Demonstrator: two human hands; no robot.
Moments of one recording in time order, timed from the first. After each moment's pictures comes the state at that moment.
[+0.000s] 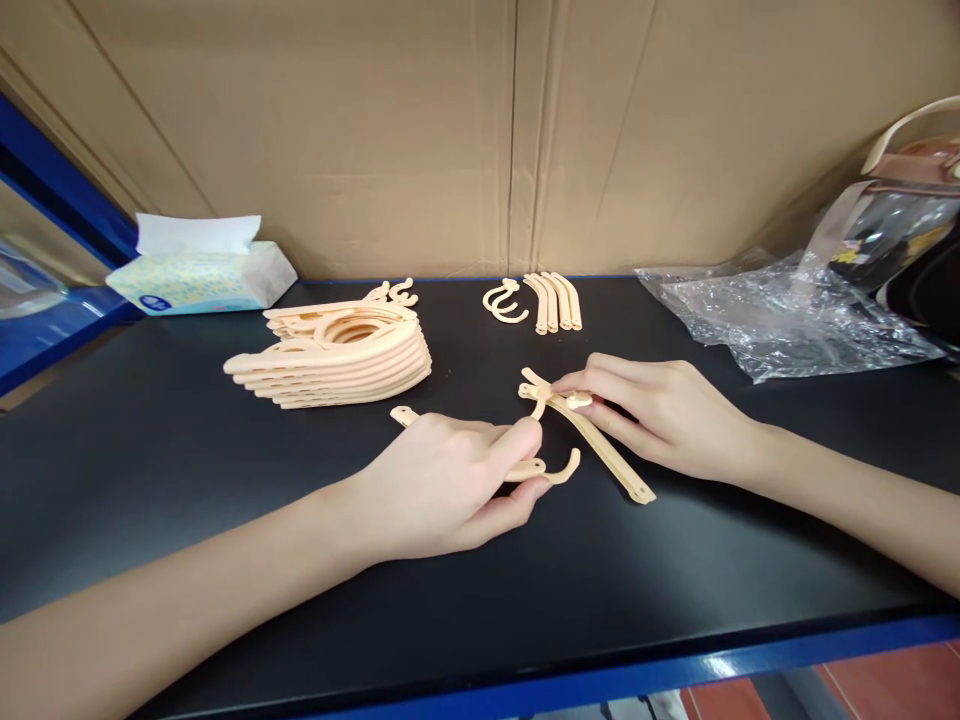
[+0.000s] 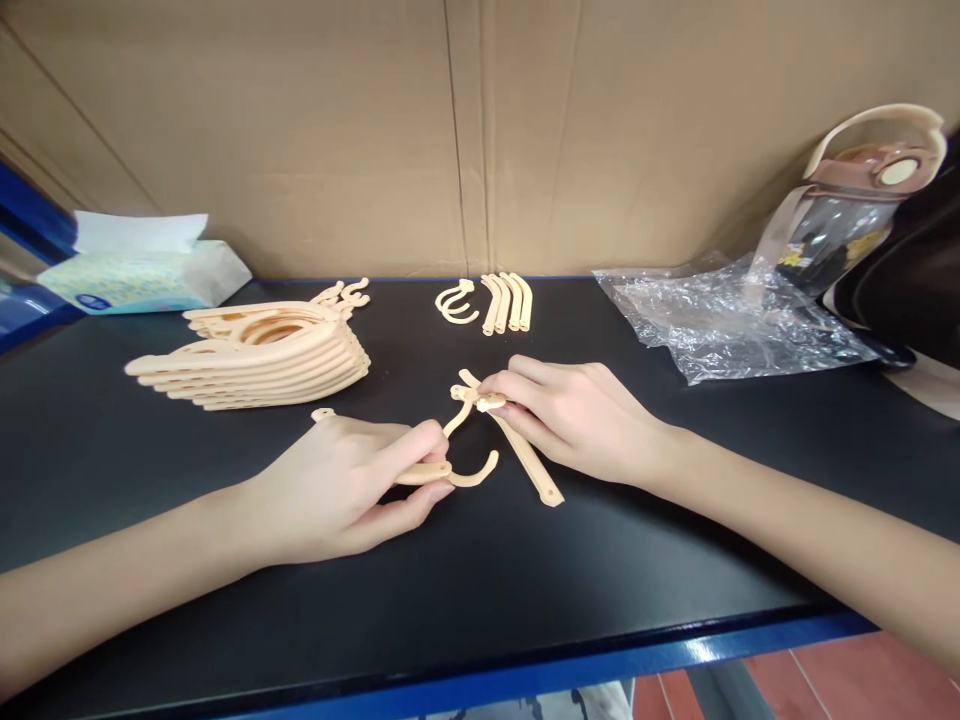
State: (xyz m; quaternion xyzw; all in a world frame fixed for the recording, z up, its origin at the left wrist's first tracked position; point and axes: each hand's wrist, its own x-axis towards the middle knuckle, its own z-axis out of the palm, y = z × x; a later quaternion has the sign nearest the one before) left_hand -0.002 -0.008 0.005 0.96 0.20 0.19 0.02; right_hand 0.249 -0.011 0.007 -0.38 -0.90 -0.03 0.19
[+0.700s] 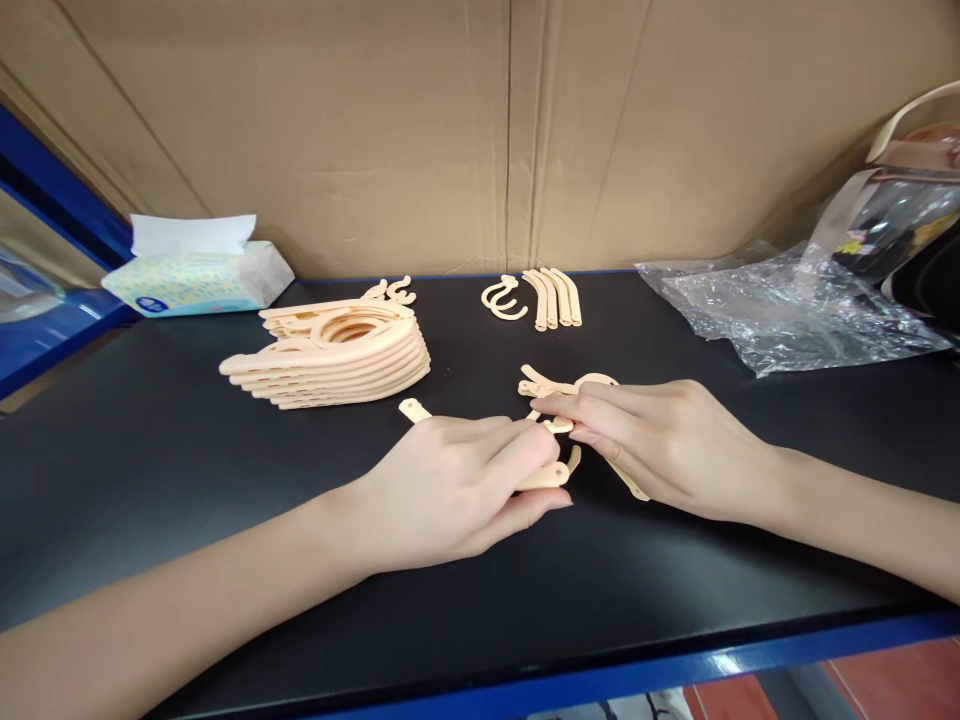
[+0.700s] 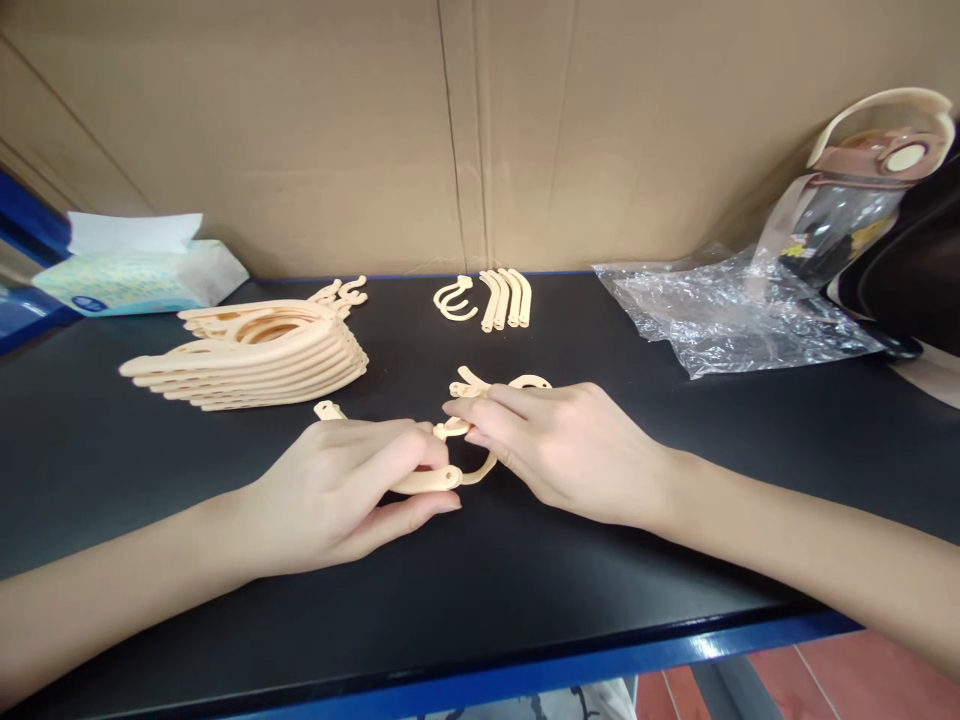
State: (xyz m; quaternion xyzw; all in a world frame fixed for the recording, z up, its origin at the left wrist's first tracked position) left_hand 0.001 -0.011 0.008 0.96 0.14 0.24 0.02; right_hand 0.234 -0.031 0.012 -0.33 -0.92 -0.09 0.20
